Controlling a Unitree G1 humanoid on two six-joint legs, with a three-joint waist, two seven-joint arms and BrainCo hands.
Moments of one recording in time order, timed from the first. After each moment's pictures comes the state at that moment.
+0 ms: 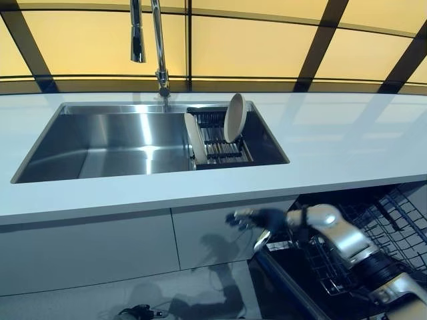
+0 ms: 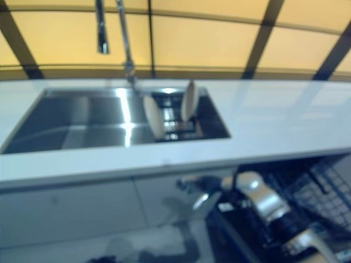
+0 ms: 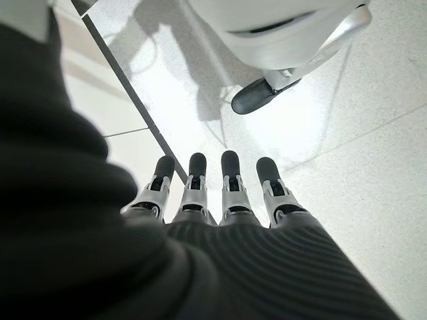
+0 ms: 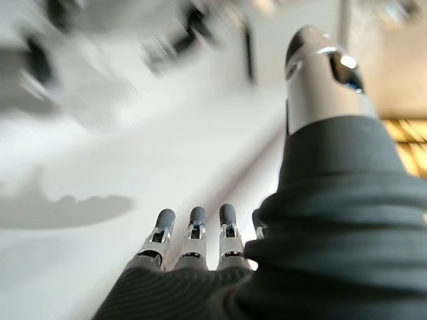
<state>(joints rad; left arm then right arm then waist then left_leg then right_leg) -0.03 0.30 -0.32 1.22 -0.01 0.11 -0.05 -0.35 -0.74 0.29 0.08 0.46 0.18 0.82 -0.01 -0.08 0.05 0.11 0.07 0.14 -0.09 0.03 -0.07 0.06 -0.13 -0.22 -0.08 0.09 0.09</state>
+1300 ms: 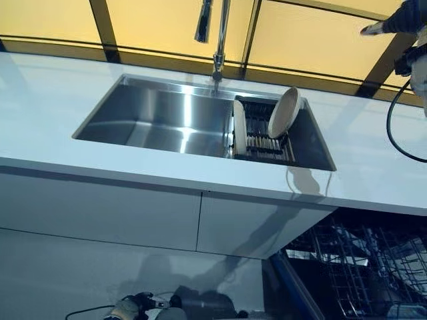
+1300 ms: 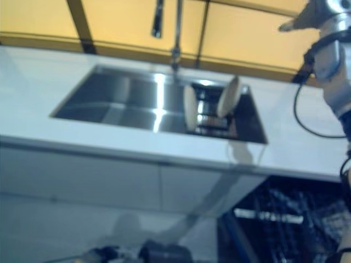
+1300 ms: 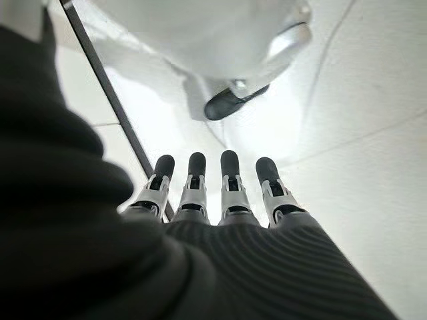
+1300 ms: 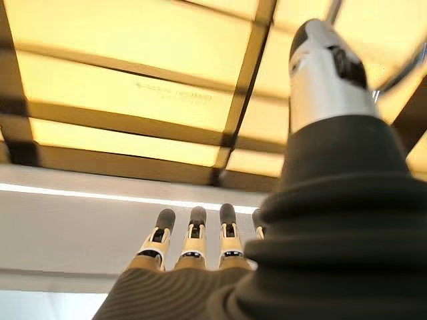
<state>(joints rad) -0.11 0.38 -0.45 1.19 -0.03 0.13 -0.07 -1.32 -1.12 0.74 0.59 -0.38 -0.02 -0.38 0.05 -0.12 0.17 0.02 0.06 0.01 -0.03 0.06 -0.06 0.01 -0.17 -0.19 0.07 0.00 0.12</state>
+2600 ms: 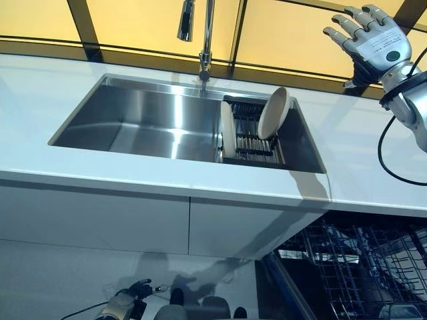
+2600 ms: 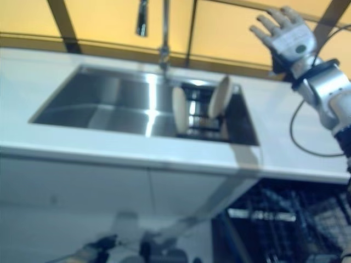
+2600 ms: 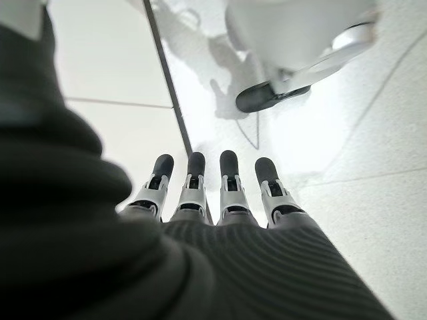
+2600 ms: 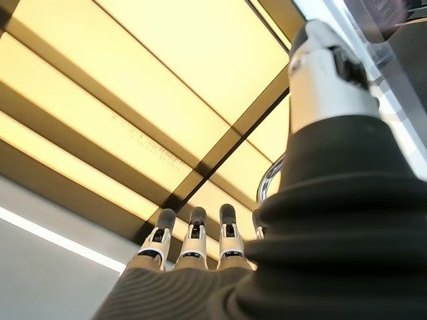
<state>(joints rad) -0.09 0.36 -0.34 1.12 -0.14 0.05 -0.09 -1.18 -1.17 0.79 0.55 -0.77 -0.15 -0.31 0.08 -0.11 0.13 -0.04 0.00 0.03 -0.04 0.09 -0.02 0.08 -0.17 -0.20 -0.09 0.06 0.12</state>
